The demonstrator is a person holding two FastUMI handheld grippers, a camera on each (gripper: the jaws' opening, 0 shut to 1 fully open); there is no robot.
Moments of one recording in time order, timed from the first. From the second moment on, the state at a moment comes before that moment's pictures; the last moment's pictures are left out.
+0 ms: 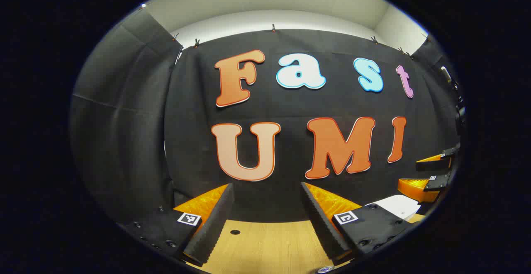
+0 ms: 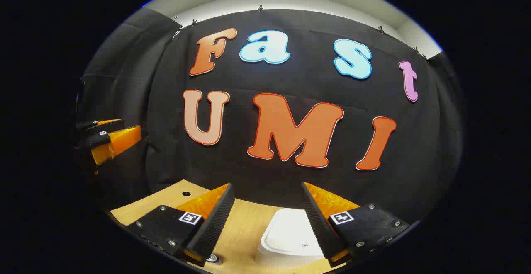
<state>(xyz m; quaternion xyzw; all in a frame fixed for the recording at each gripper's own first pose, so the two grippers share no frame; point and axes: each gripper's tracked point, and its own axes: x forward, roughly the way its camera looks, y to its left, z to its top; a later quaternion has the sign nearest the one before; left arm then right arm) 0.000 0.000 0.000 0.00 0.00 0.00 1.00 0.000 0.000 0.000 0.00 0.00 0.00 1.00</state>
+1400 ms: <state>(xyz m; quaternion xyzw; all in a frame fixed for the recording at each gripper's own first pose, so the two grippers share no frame) -0.007 -0.055 -0.019 0.04 0.03 -0.04 1.00 -0.019 -0.083 -0.025 0.01 0.01 -0.06 1.00</state>
